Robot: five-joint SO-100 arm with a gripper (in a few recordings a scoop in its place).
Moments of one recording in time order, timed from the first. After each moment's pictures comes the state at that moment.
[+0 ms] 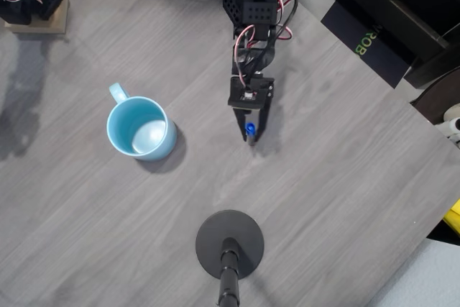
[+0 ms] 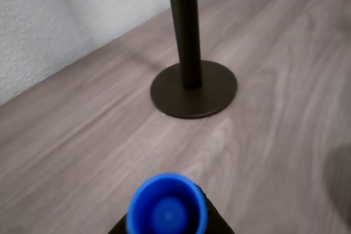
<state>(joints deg) 1.5 122.5 158.3 -20.1 -80.9</state>
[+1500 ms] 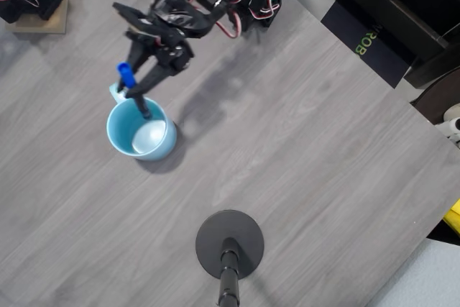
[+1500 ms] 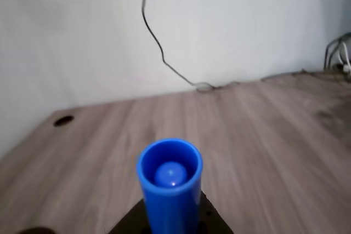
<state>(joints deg) 41.0 126.5 127.1 2.1 -79.6</state>
